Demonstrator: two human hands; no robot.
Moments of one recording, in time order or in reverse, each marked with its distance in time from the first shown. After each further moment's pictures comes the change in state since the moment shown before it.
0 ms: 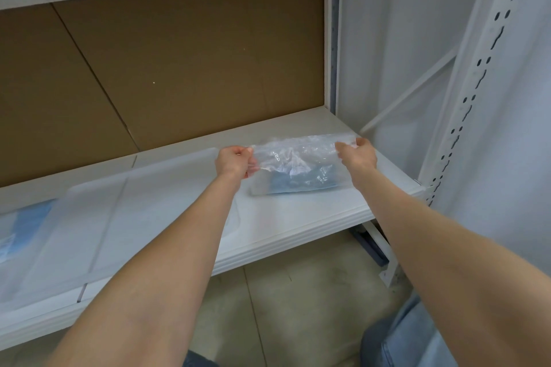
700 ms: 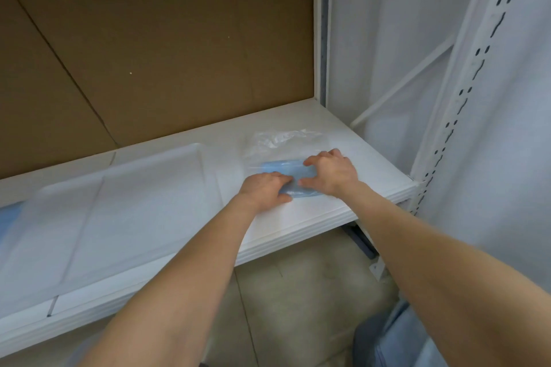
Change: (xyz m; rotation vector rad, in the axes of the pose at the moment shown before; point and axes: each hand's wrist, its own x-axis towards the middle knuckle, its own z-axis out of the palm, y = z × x) left_hand -0.016 -0.040 0.052 1.397 -0.577 0.682; right_hand -0.001 0.022 0.009 -1.198 -0.277 -0.614
